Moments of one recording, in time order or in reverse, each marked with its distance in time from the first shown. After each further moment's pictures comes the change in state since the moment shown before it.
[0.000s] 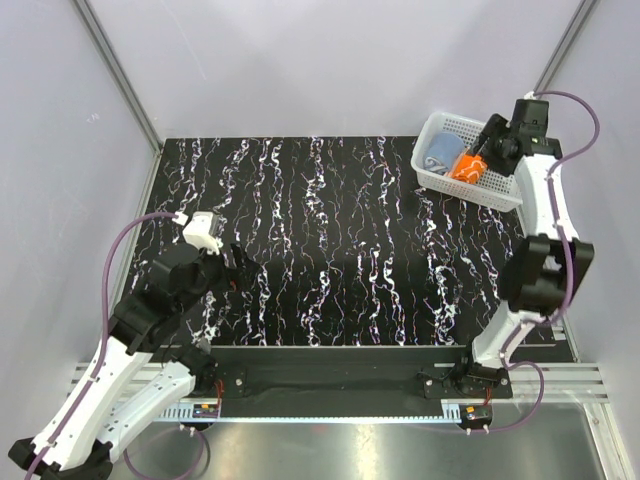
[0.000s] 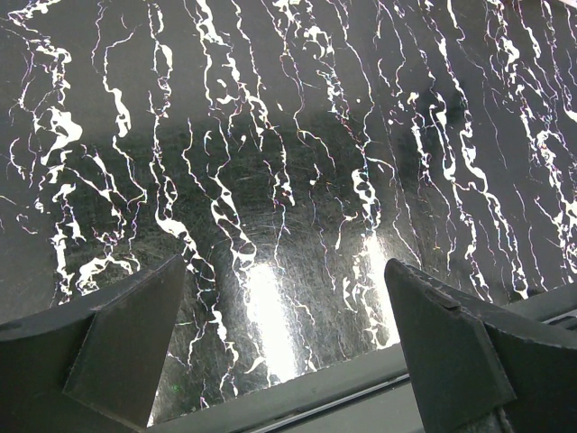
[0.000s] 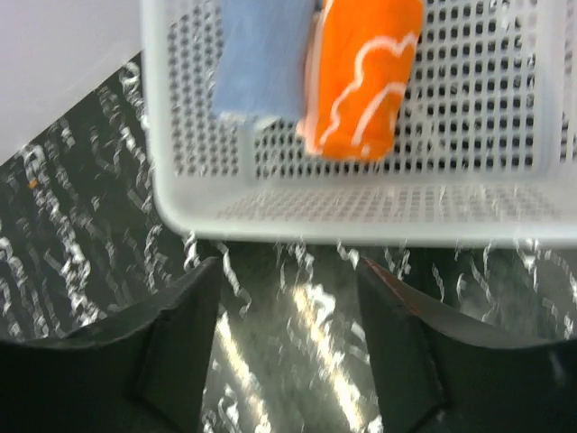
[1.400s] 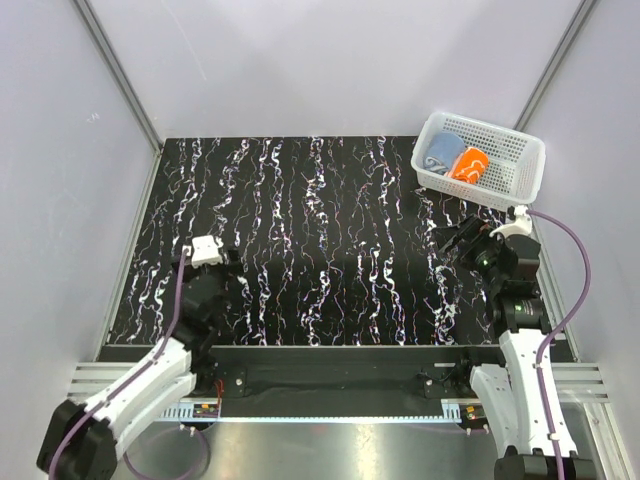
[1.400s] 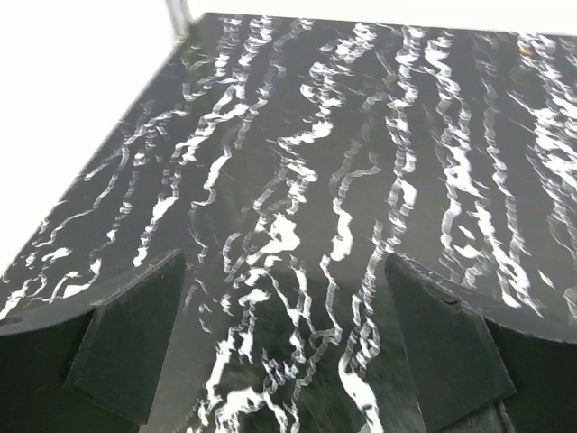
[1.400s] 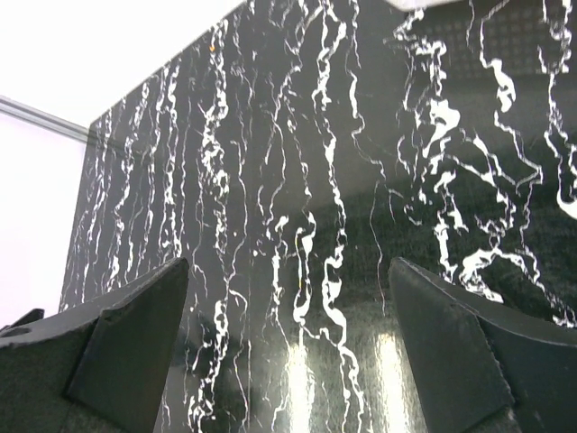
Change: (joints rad) left arm 0.025 0.000 -0.698 1.105 -0.607 0.355; right arm 0.121 -1.268 -1.249 0.379 -0.205 0.177
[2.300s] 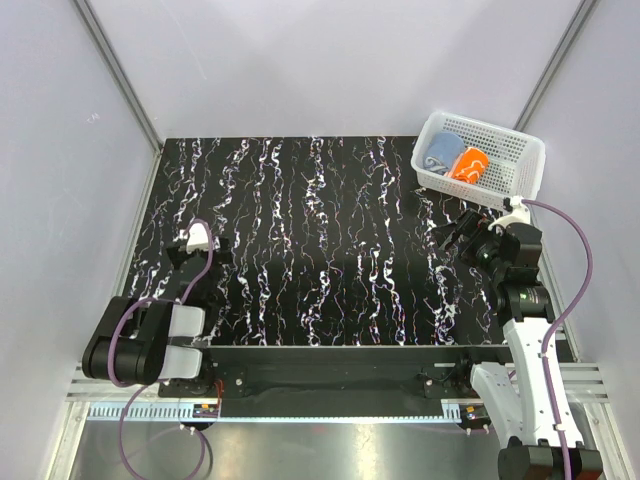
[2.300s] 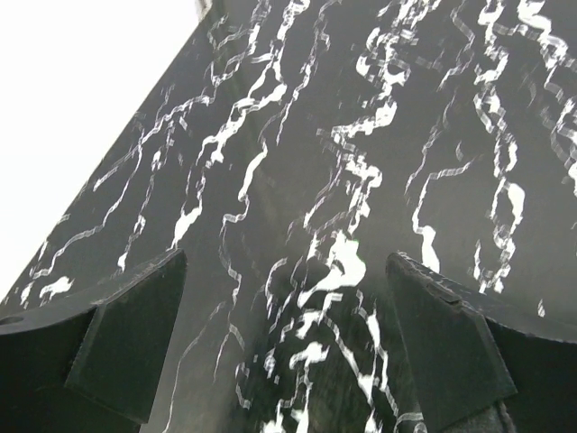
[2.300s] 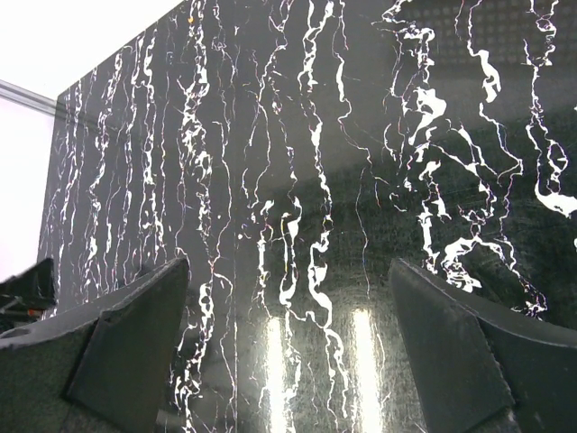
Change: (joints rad) left arm 0.388 0.753 -0.044 0.784 0.337 0.105; right arm 0.007 0.080 0.112 -0.118 0.002 -0.077
